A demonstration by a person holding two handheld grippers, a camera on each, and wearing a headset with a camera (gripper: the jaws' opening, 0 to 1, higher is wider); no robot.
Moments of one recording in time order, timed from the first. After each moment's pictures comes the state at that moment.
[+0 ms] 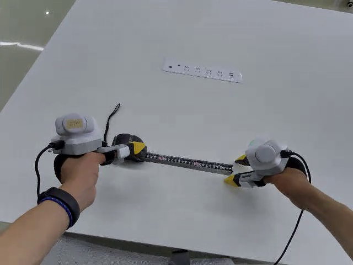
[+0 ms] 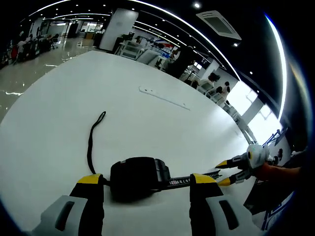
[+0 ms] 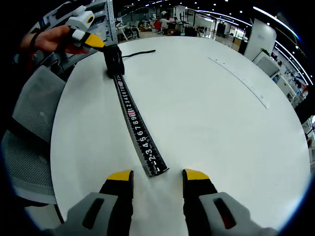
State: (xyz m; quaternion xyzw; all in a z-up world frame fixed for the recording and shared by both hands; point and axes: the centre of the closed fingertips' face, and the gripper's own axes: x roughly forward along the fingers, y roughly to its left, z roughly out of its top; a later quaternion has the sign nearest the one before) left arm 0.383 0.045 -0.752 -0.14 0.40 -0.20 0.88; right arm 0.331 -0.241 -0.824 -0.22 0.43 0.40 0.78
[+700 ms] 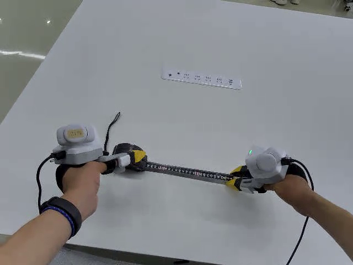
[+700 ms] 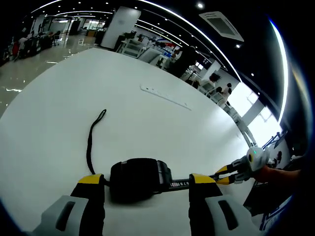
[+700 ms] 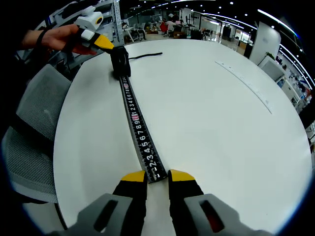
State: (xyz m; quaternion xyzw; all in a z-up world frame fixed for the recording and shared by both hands) left arm 0.385 0.044 -0.756 -0.15 0.41 -0.20 0.88; right arm 0.327 -0.233 -0.824 -0.22 0.42 0.42 0.77
